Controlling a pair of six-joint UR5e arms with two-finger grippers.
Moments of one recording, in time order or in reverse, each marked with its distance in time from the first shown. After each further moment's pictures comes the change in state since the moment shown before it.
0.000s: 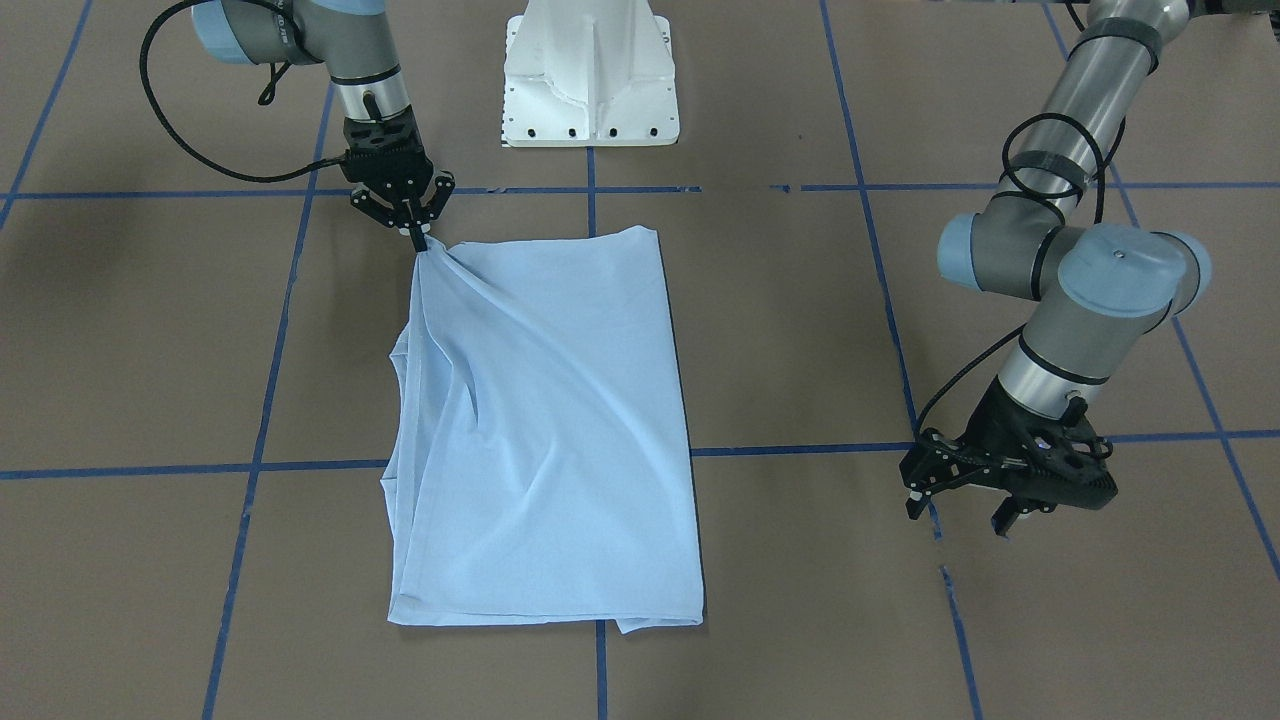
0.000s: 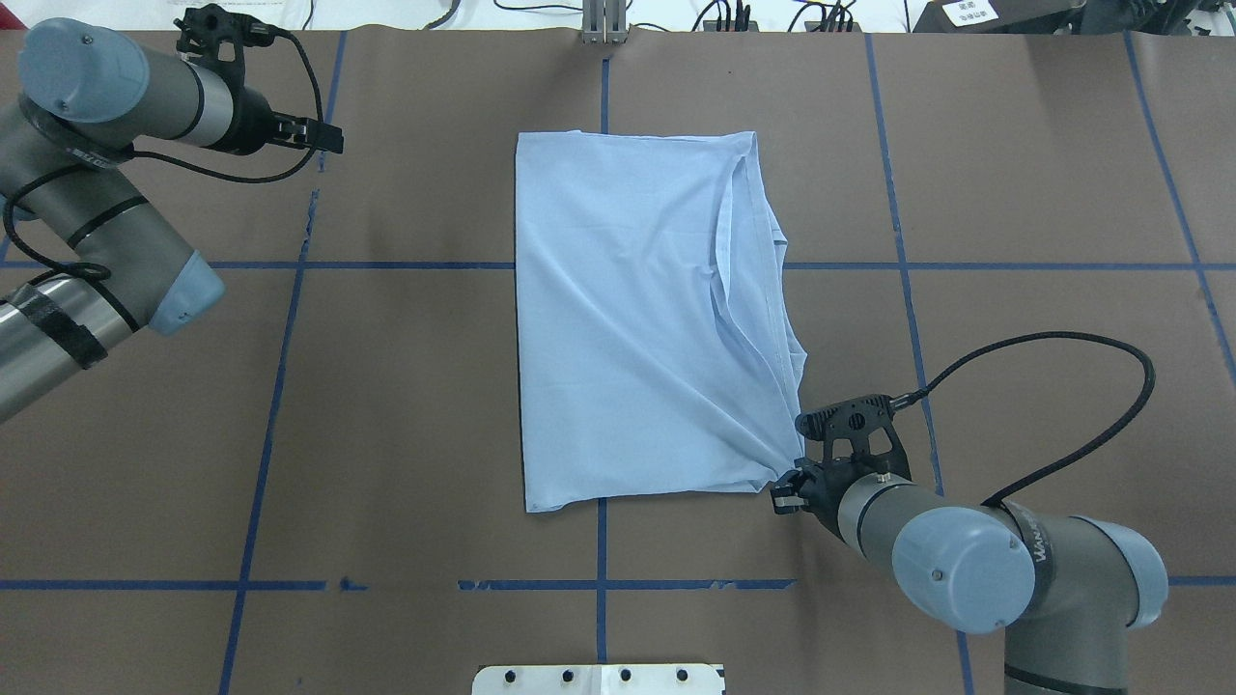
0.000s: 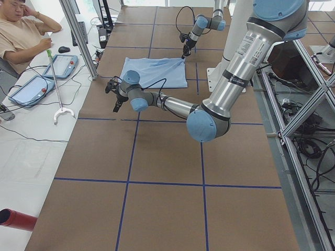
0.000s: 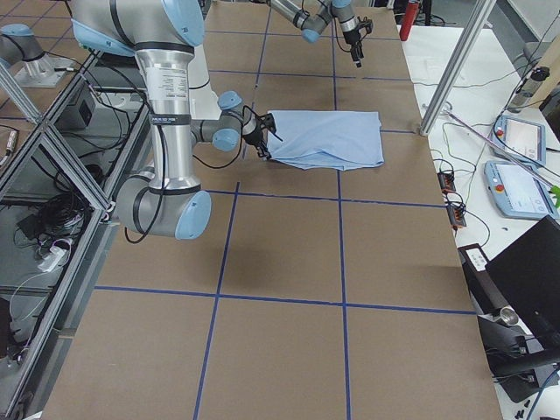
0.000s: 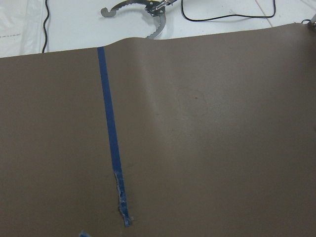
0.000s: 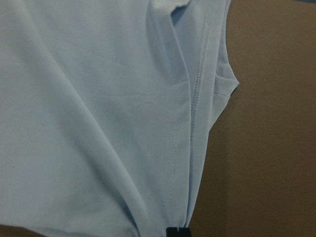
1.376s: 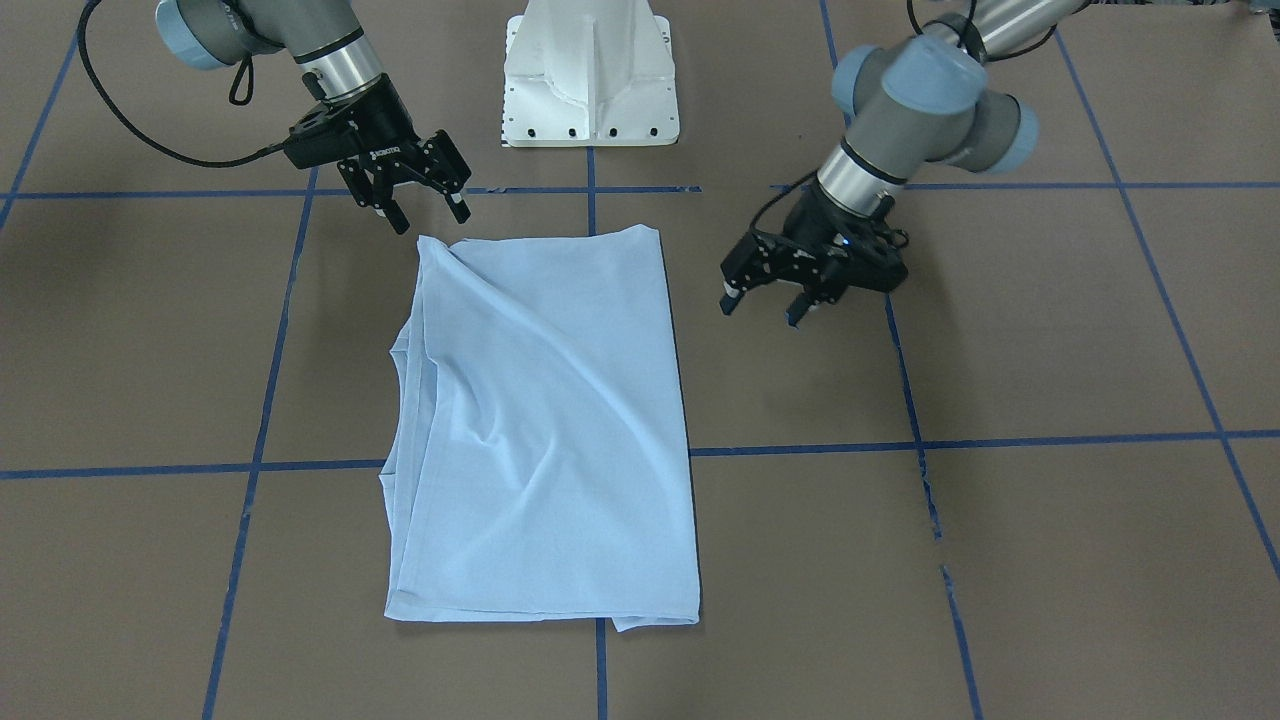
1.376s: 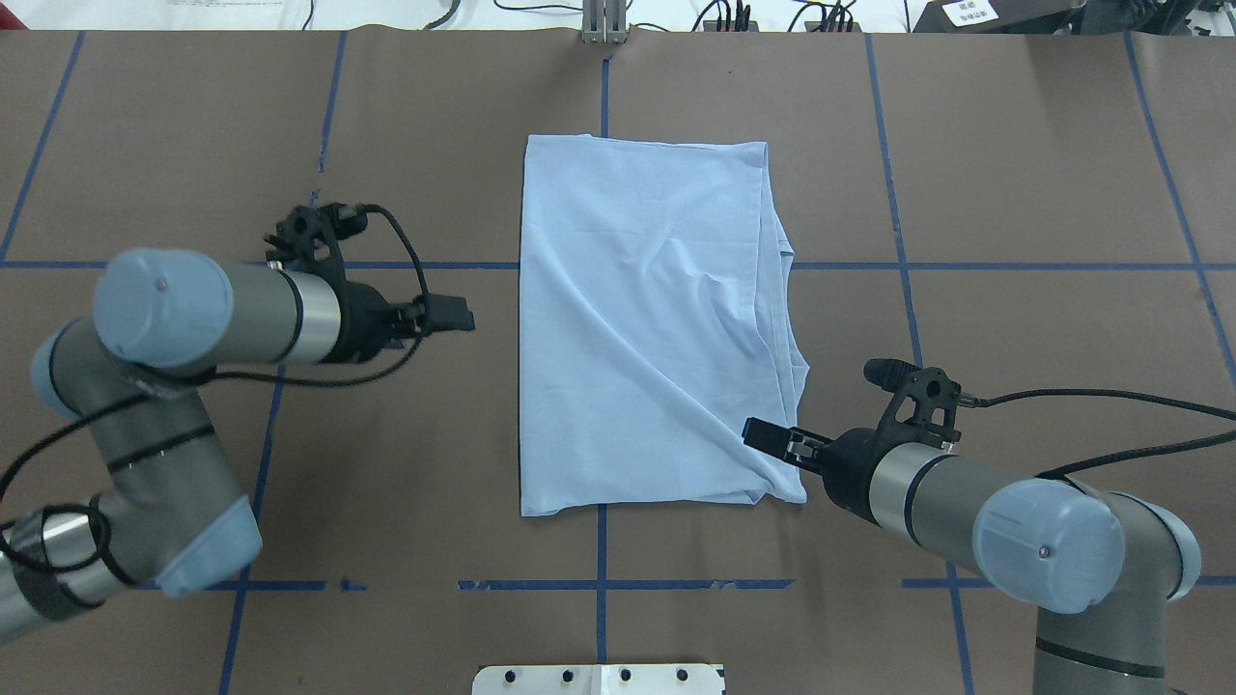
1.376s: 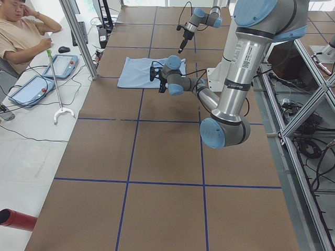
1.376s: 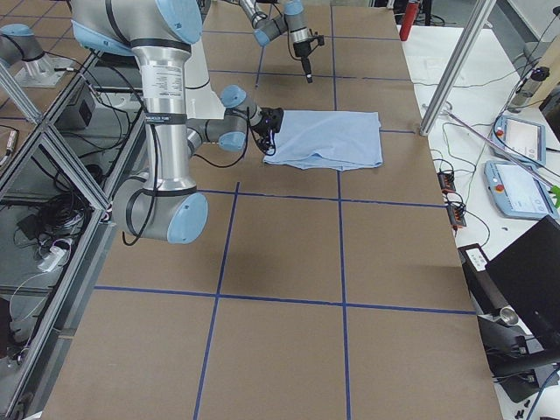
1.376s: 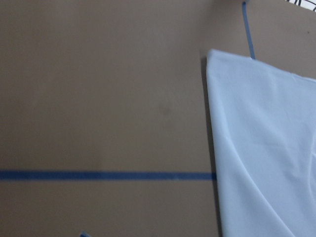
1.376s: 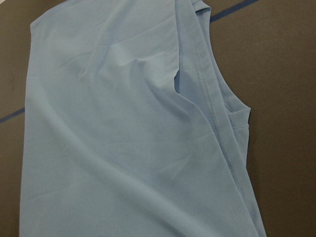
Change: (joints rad) left arm 0.432 0.189 -0.552 0.158 0.141 -0.669; right arm 0.115 -0.035 0.042 0.266 0.093 0.431
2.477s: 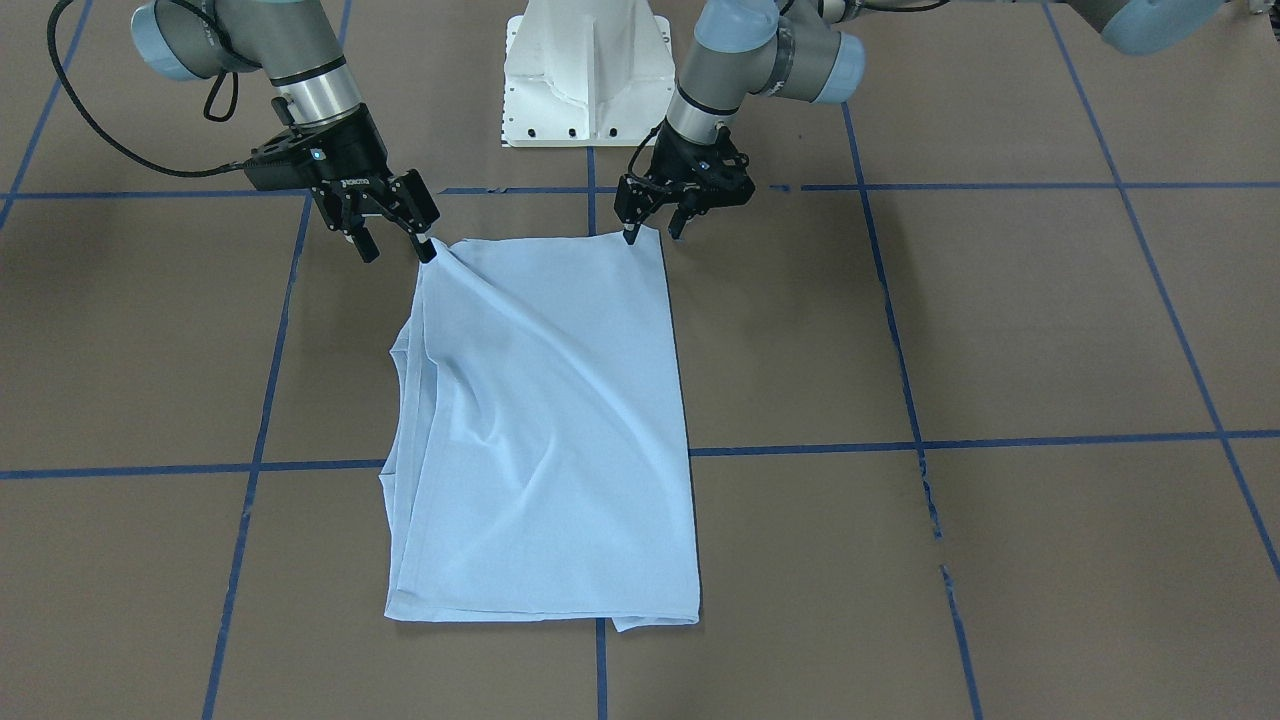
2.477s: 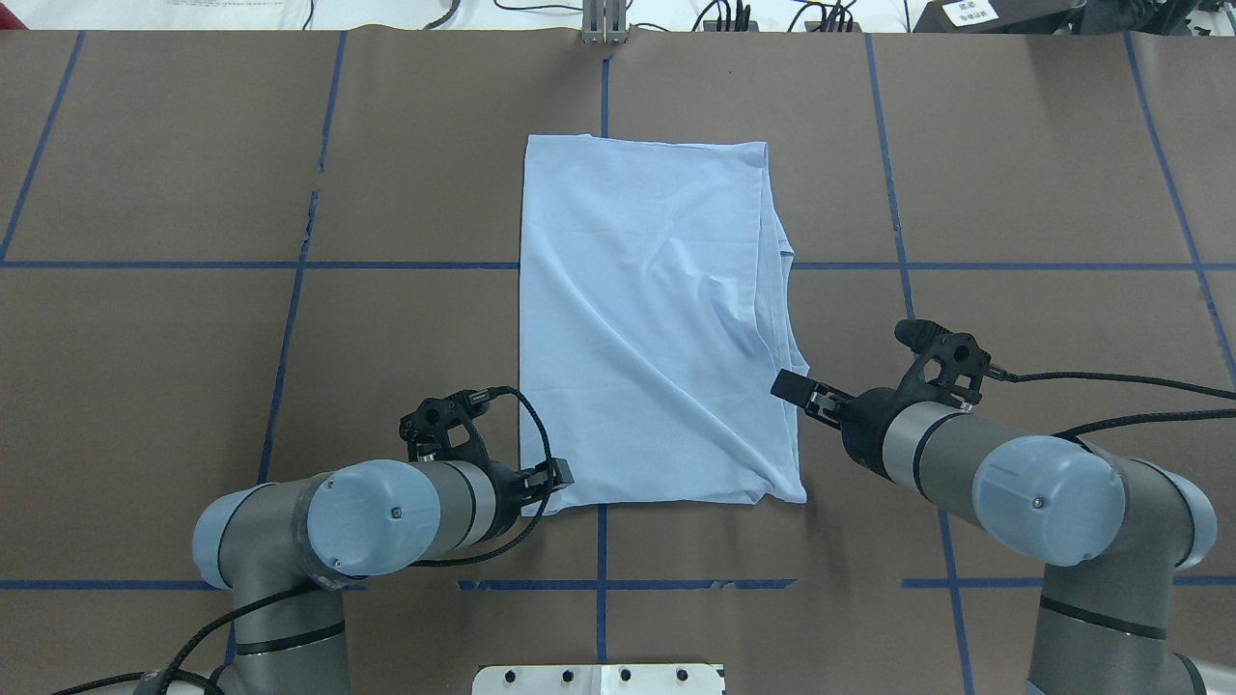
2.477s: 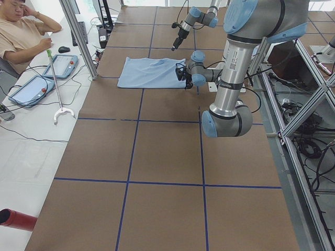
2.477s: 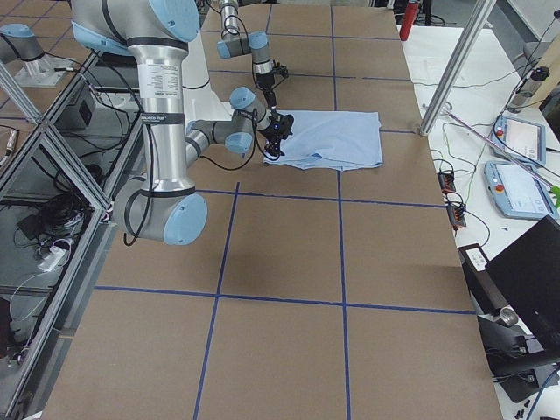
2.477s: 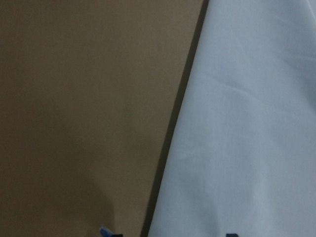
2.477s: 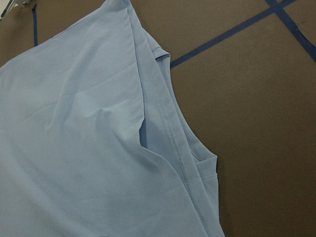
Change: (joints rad) left arm 0.278 -0.120 0.044 0.220 0.193 -0.287; right arm 0.063 0.005 -0.017 -0.060 0.002 0.059
